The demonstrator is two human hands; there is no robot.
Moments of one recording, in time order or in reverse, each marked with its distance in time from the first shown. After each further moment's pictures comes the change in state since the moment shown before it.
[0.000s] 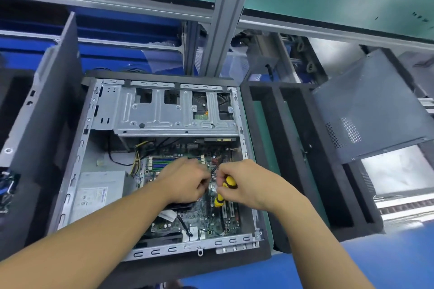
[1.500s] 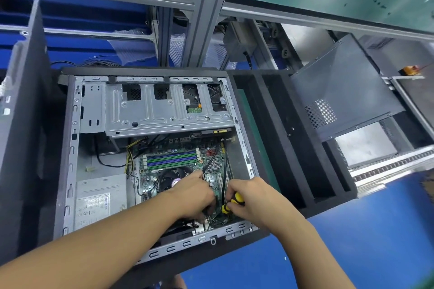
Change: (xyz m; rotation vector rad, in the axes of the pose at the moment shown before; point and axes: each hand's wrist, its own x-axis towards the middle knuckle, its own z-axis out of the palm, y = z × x) left_hand -0.008 0.028 0.009 0.239 -0.322 0.354; right_hand -0.036 -0.009 0.053 -0.035 0.097 0.260
